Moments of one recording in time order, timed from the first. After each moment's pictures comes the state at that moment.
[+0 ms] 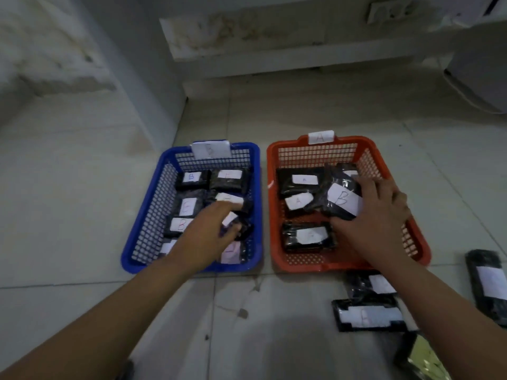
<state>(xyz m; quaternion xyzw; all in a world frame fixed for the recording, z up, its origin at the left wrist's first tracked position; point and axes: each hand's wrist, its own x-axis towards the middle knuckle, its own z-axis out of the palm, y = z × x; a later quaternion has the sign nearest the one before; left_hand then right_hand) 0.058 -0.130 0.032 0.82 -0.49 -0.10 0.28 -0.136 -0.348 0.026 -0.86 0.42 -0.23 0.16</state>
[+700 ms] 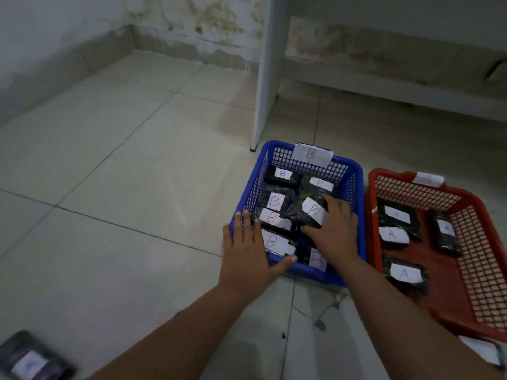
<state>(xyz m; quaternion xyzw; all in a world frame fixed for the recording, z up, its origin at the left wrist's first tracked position) 0.082 -0.016 -0.021 0.95 -0.29 -0.04 0.10 0.048 -0.198 -0.004 -0.91 0.32 -0.13 0.24</state>
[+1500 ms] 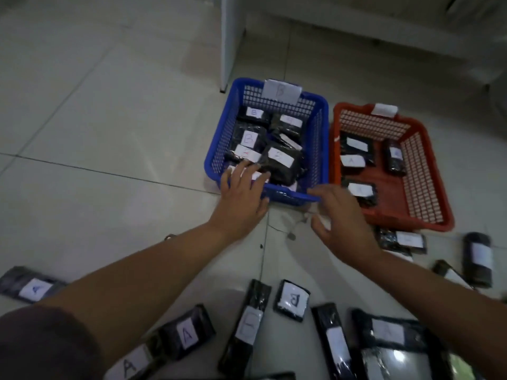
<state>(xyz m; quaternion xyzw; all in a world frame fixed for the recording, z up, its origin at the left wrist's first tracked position) 0.037 -0.003 -0.013 0.86 -0.46 0.07 0.22 -0.113 -0.160 0.036 -0.98 0.11 -0.13 0.13</state>
